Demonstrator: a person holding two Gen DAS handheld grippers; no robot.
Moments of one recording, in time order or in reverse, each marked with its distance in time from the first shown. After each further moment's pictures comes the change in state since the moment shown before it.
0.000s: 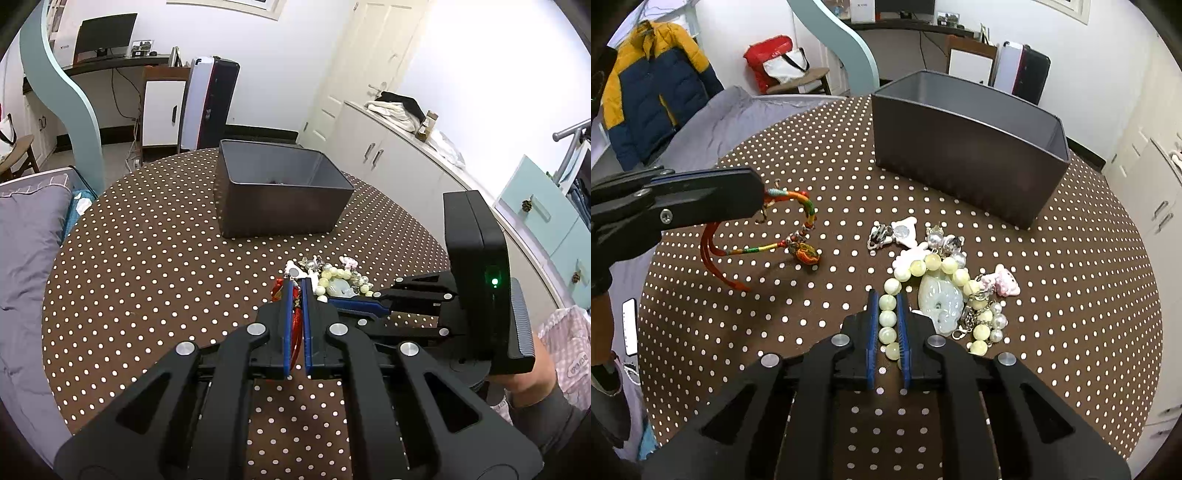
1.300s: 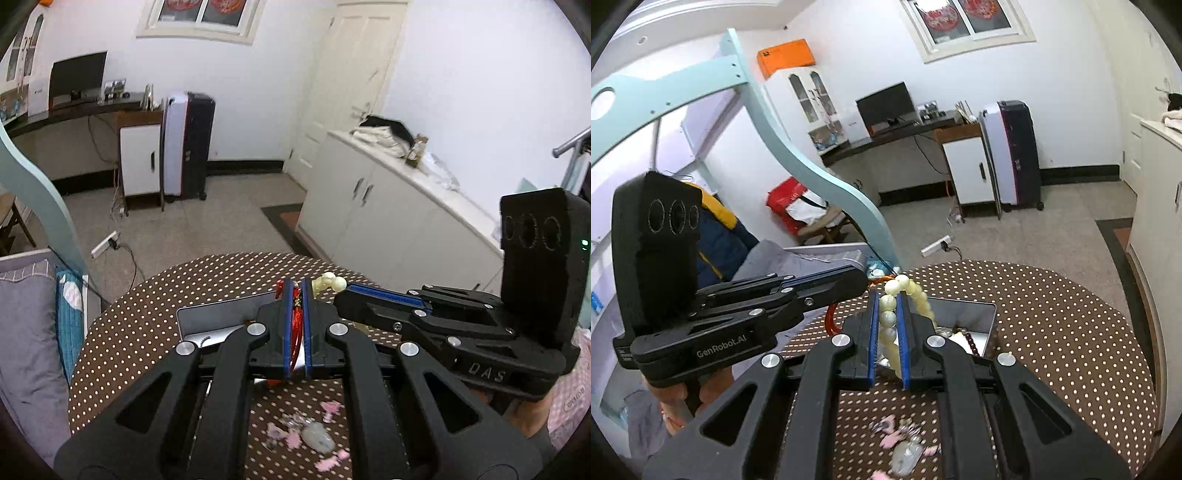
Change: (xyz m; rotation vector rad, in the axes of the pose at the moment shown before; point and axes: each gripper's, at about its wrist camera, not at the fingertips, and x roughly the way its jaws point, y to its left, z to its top) left arm 0.049 -0.027 0.154 0.087 -0.059 -0.004; right arm -0.093 -0.105 0.098 0.268 -0.399 0.232
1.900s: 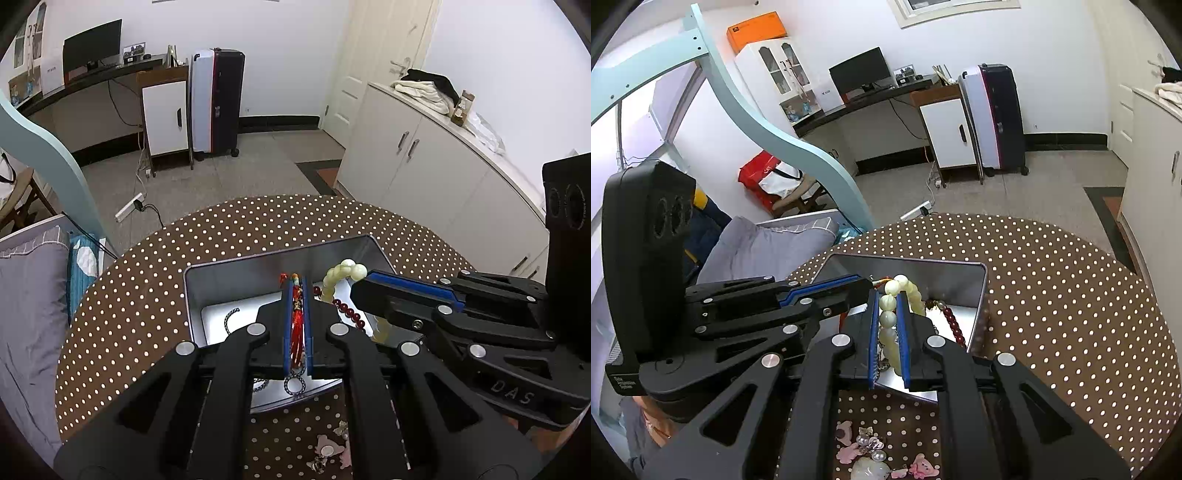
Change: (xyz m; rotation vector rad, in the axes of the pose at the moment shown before) left arm 0.075 0.025 -0.033 -0.011 0.159 0.134; right arm 0.058 -0.028 -0.025 0.045 0.118 -0.069
